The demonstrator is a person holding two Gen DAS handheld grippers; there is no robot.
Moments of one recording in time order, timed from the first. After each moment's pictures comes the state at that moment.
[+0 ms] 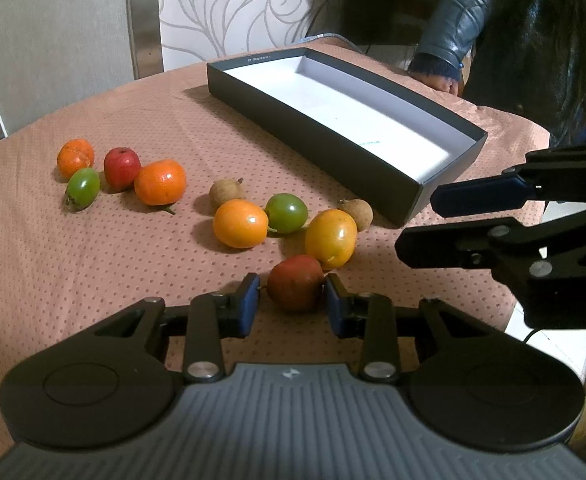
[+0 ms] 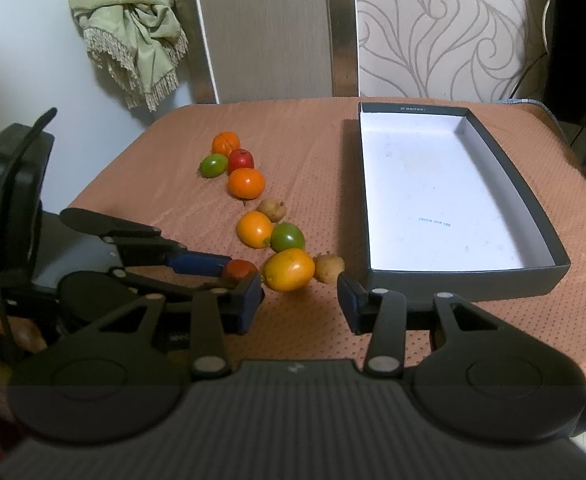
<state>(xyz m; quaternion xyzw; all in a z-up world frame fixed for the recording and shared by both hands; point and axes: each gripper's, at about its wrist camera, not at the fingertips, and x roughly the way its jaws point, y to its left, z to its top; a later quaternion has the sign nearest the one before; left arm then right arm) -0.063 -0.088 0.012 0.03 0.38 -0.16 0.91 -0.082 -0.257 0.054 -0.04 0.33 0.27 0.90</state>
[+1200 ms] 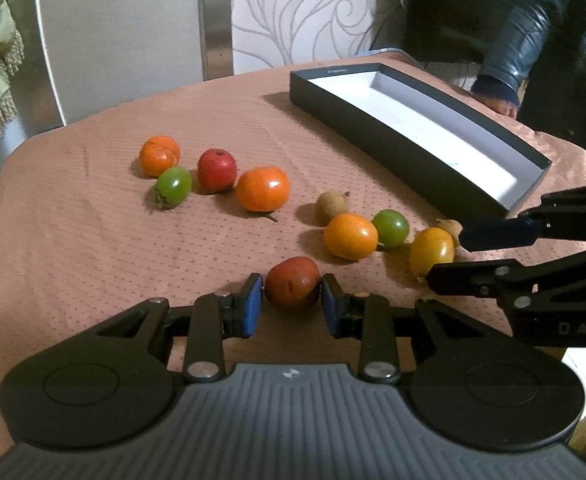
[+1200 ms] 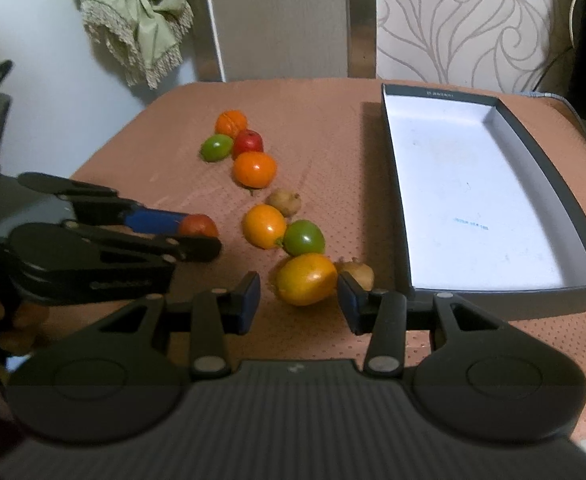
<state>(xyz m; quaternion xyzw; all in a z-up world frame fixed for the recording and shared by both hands) -0.052 -0.041 0.019 0.02 0.37 -0.08 0.92 -0.054 -0.228 0.032 -0.06 0.35 0.27 0.89</state>
